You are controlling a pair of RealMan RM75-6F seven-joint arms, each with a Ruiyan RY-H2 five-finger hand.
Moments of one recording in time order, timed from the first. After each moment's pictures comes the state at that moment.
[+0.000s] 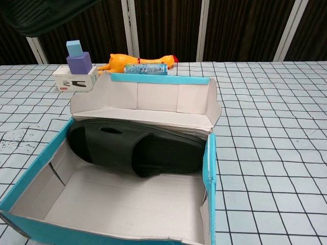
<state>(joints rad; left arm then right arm) -1.03 -0.69 0.15 -2.29 1.85 1.22 1.44 0.04 -0.99 0.03 -1.72 -1.48 1.43 0.12</state>
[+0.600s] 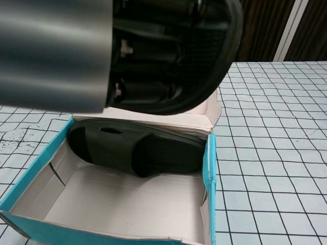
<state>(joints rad) -0.95 -0.85 0.03 -2.36 1.88 0.82 1.62 0.04 -0.99 0.03 -1.72 -1.48 1.44 0.14</state>
